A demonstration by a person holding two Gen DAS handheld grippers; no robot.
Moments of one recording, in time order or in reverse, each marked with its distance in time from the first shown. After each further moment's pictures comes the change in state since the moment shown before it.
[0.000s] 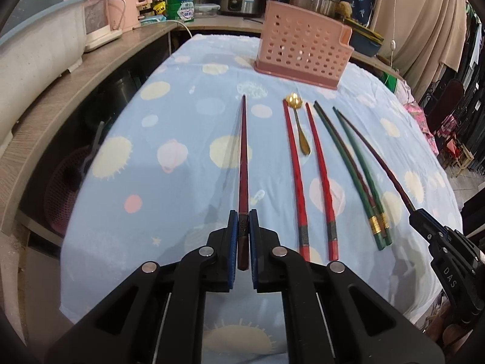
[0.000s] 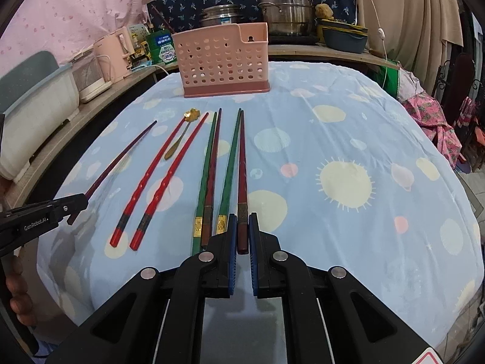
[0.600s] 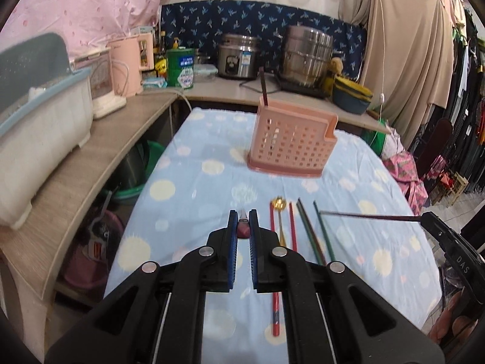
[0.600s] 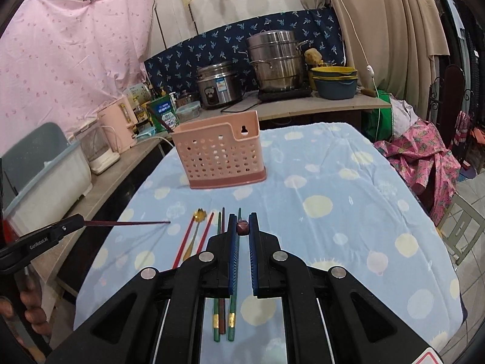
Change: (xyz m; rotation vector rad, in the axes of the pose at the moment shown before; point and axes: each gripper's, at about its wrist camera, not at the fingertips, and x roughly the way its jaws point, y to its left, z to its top) left arm -0.069 -0.008 0.093 0.002 -0.240 -0.018; right arm -0.054 -0.021 0.100 0.085 -0.220 0.051
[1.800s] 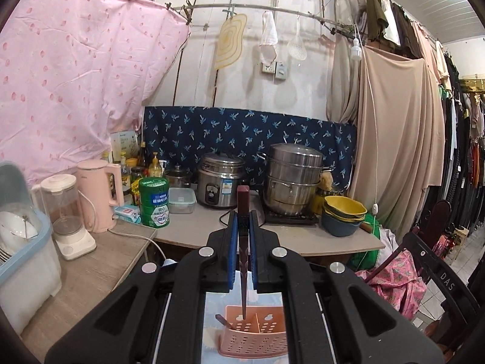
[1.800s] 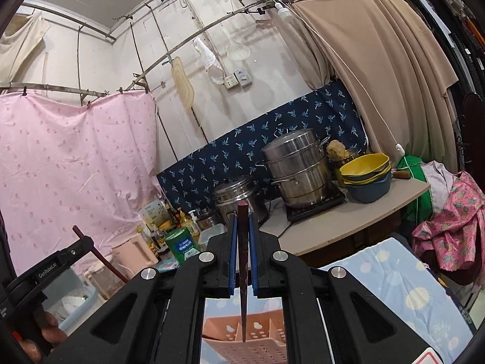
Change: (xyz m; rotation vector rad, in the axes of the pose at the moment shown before) left arm 0.024 -0.053 0.234 0.010 -0.449 -0.038; right arm 0.069 0.007 0.226 0.161 -0.425 0.136
